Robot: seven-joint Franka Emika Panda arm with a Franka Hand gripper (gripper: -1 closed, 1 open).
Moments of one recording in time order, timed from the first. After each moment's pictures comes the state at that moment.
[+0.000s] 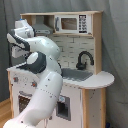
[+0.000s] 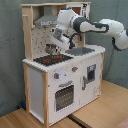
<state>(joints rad) -0.03 0.77 1.41 -1.15 -0.91 1.55 0.53</state>
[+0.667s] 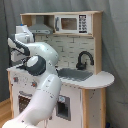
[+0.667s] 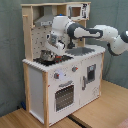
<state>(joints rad) 0.08 0.89 1.38 -1.06 -0.97 1.57 0.52</state>
